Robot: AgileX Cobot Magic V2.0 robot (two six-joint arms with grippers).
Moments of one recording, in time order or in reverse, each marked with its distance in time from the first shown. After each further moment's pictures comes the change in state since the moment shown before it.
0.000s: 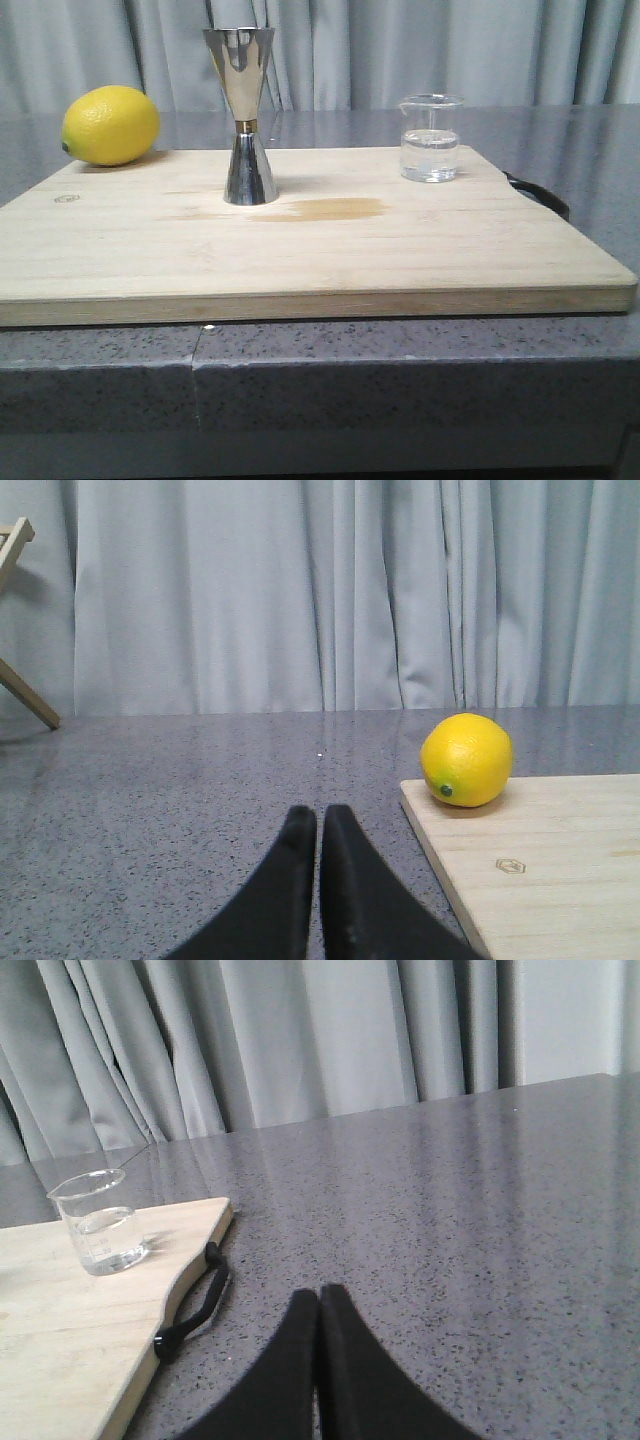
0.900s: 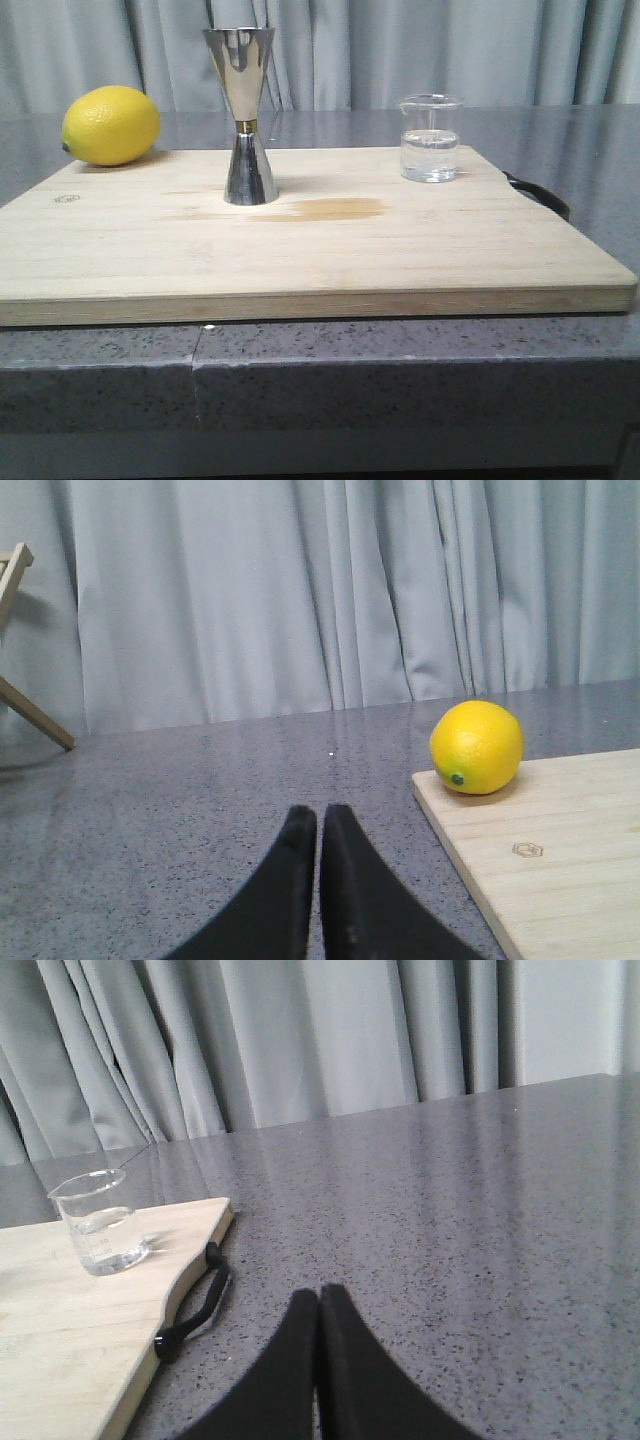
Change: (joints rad) left arm 0.000 0.000 0.000 0.061 0.000 0.040; right arm 0.000 0.000 0.000 0.000 0.000 0.000
